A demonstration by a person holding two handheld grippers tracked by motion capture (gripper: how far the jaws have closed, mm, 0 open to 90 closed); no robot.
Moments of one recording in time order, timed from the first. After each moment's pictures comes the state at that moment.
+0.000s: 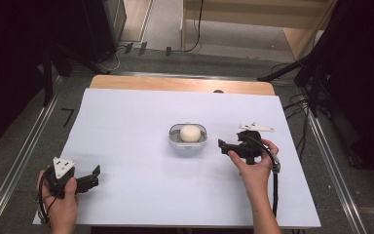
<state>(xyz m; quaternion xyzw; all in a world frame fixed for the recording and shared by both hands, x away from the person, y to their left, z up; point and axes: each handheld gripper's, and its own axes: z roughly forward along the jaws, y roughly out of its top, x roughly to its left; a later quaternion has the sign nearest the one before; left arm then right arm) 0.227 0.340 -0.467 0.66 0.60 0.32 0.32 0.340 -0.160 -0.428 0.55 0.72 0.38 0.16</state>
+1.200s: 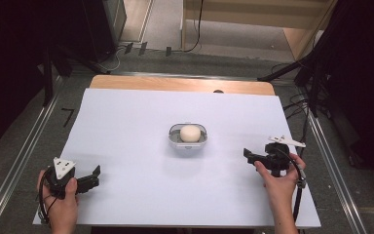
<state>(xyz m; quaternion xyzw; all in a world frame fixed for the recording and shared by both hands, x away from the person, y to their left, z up) 0.227 0.339 -0.467 0.66 0.60 0.33 0.31 0.314 -0.235 -0.449 0.59 0.69 0.38 0.17</state>
